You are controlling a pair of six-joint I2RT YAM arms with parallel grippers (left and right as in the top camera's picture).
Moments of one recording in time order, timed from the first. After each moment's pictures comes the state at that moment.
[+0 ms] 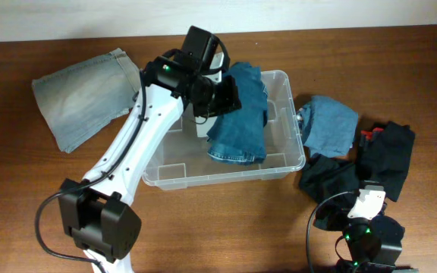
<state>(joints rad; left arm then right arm) -0.47 1.94 1.91 -1.05 0.44 -0.56 -0.21 0.01 0.17 -0.63 -0.15 0.05</state>
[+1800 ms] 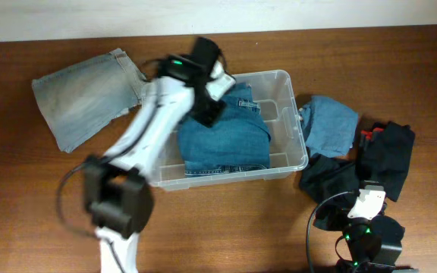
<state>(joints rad) -0.47 2.14 1.95 -1.17 0.09 0.24 -0.21 0.01 0.17 -0.63 -0.15 0.04</state>
